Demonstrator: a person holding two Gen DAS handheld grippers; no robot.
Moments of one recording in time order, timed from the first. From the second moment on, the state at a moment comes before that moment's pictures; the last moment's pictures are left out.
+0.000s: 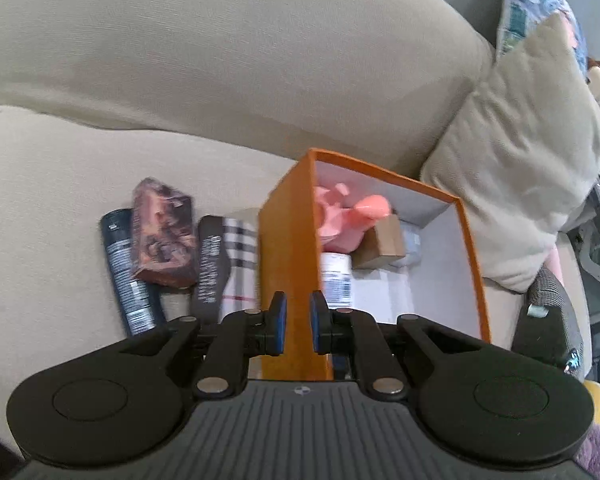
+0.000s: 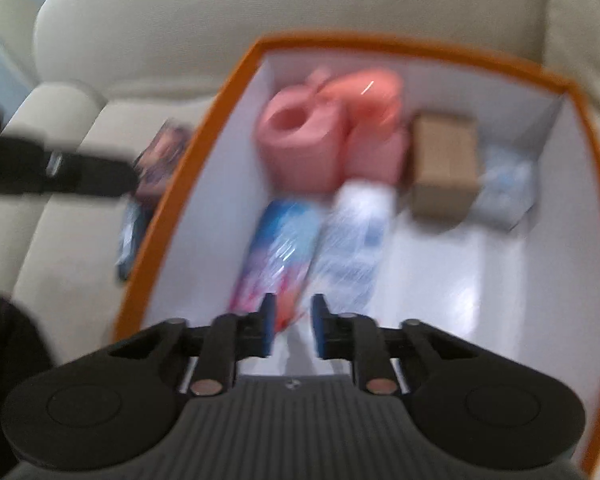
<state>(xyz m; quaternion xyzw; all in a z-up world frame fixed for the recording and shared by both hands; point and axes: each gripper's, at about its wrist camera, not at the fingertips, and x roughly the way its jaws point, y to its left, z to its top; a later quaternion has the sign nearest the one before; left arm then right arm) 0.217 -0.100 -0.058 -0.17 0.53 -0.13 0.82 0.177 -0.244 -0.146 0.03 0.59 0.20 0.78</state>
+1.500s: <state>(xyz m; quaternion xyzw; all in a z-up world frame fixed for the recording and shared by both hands) 0.183 0.032 -0.089 -0.24 0.49 -0.03 0.84 0.163 -0.125 -0.074 0.05 0.49 0.16 0.86</state>
